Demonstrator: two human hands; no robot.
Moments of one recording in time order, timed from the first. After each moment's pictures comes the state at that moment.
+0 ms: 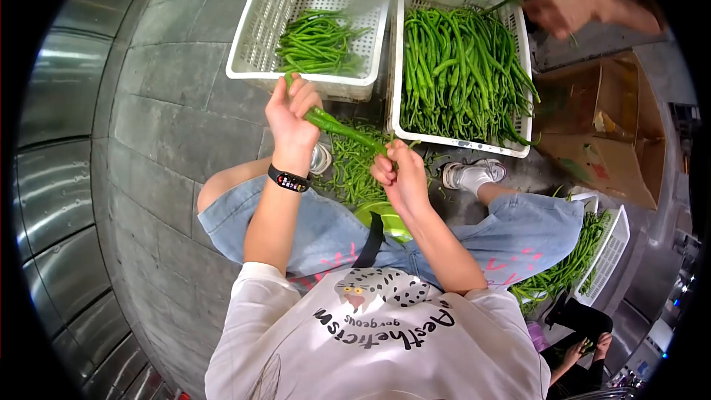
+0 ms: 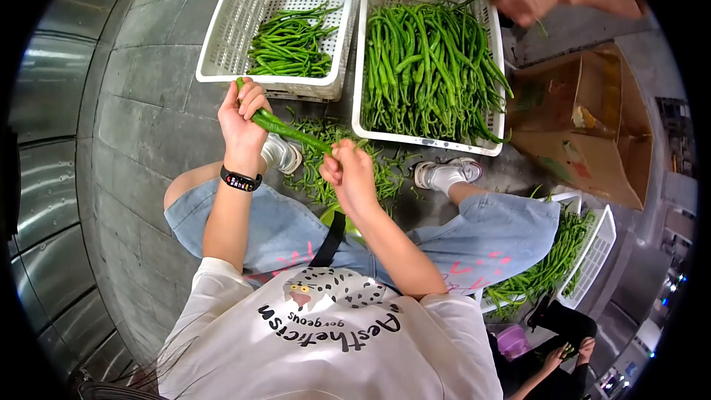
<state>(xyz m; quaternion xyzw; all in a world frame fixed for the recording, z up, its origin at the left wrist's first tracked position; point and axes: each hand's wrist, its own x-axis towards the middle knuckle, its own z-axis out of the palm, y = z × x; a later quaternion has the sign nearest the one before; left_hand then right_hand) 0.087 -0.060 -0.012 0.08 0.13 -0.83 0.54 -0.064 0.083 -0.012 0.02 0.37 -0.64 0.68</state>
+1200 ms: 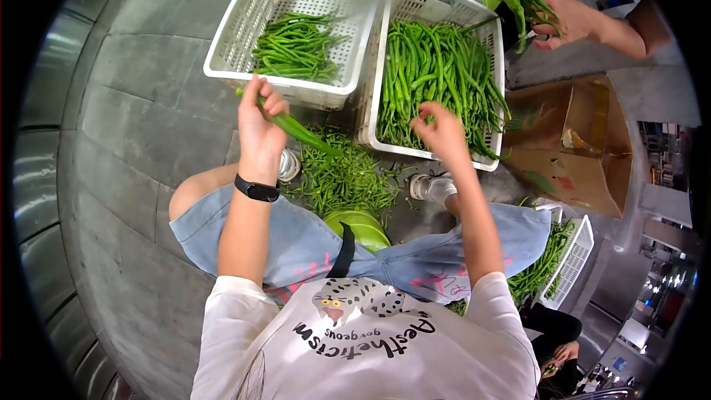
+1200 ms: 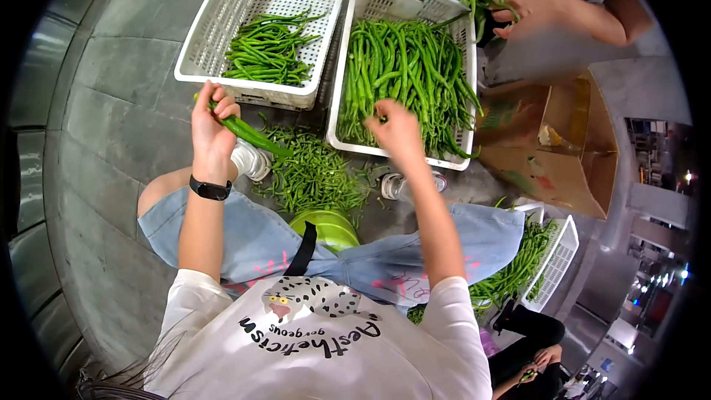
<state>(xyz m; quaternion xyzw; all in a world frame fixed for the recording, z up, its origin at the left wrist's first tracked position) 0.105 -0.067 -0.012 0.27 0.00 -0.76 0.59 -0.194 0.028 -0.015 -0.57 0.74 -0.23 0.27</state>
